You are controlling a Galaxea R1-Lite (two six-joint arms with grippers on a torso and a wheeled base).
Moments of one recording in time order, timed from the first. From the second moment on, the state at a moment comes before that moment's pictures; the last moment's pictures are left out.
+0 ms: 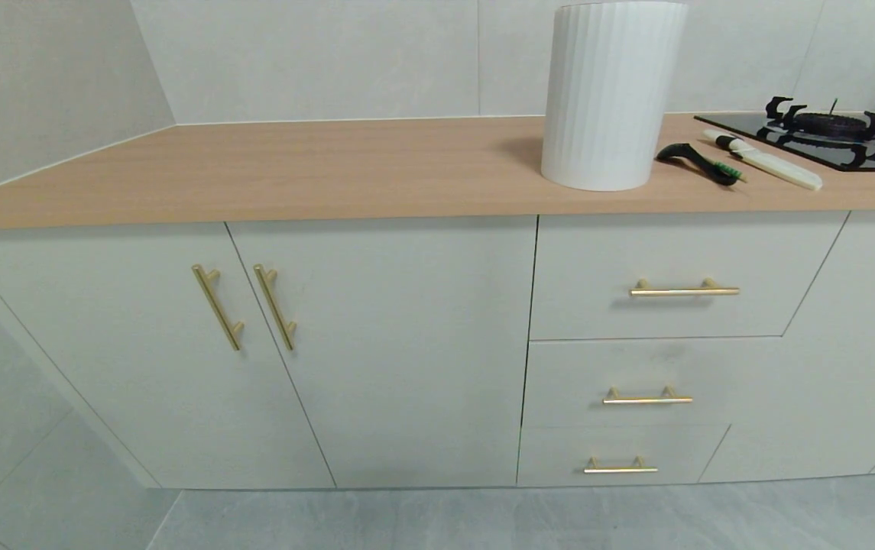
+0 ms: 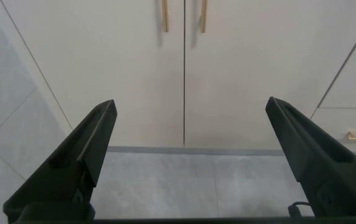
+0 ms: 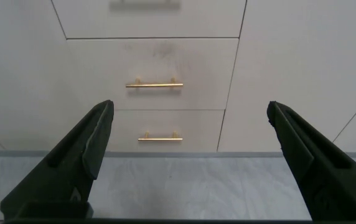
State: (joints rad) left arm 0.01 0.00 0.00 0.00 0.03 0.00; right arm 0.00 0.00 0.00 0.00 0.01 -0.03
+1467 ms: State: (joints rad) left arm 0.01 0.00 0.00 0.00 0.03 0.00; right arm 0.14 1.72 -0.58 -0.56 0.02 0.02
